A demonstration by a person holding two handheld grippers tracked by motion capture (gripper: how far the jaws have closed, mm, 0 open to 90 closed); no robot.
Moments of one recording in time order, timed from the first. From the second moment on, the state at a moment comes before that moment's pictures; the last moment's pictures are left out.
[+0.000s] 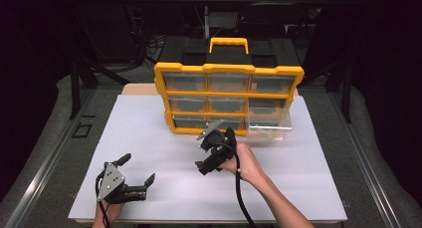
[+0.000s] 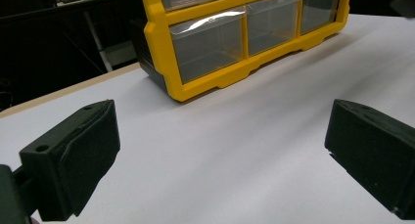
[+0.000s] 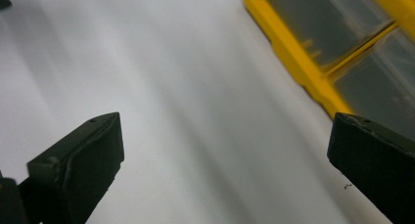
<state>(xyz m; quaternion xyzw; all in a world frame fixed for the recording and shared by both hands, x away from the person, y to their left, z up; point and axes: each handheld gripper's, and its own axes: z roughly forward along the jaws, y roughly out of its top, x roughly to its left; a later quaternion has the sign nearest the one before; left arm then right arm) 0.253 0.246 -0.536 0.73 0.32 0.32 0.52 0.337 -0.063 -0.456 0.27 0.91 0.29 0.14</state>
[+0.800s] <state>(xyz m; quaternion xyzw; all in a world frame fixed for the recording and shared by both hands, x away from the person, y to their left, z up) 0.253 0.246 -0.536 0.73 0.31 0.32 0.52 0.299 -0.114 -0.509 0.28 0.88 0.35 0.17</state>
